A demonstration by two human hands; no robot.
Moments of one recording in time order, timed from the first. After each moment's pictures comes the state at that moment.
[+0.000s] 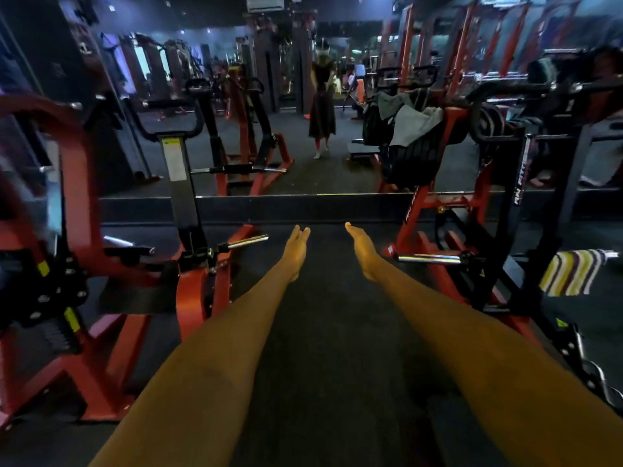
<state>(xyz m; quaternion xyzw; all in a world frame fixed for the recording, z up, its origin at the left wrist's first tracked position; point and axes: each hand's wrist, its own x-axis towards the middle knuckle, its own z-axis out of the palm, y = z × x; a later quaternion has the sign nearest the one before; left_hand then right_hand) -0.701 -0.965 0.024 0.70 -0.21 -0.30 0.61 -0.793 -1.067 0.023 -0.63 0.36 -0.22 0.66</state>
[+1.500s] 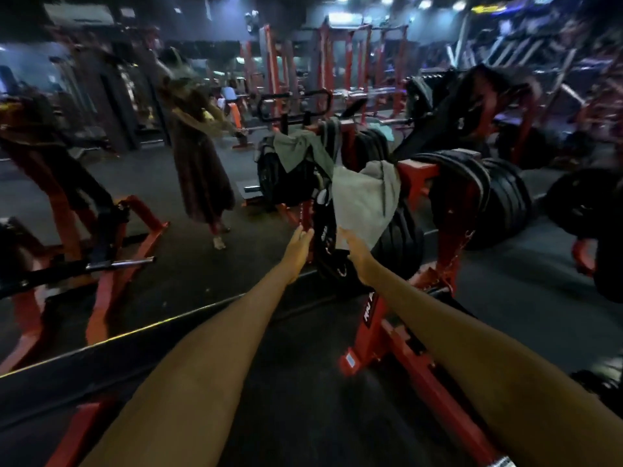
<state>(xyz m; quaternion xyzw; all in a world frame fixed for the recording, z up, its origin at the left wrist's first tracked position) -0.204 -1.841 0.057 0.64 -0.41 -0.37 0.53 -0.325 -1.858 0.073 -0.52 0.46 -0.40 0.60</state>
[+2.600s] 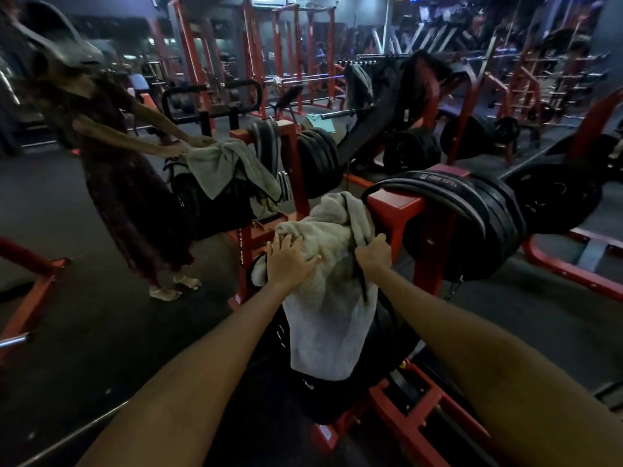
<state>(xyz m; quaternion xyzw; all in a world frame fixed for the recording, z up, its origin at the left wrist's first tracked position) -0.169 -2.240 0.008 0.72 -0.66 0.00 0.20 -0.339 -2.279 0.015 -0.52 0.72 -0.36 0.28</state>
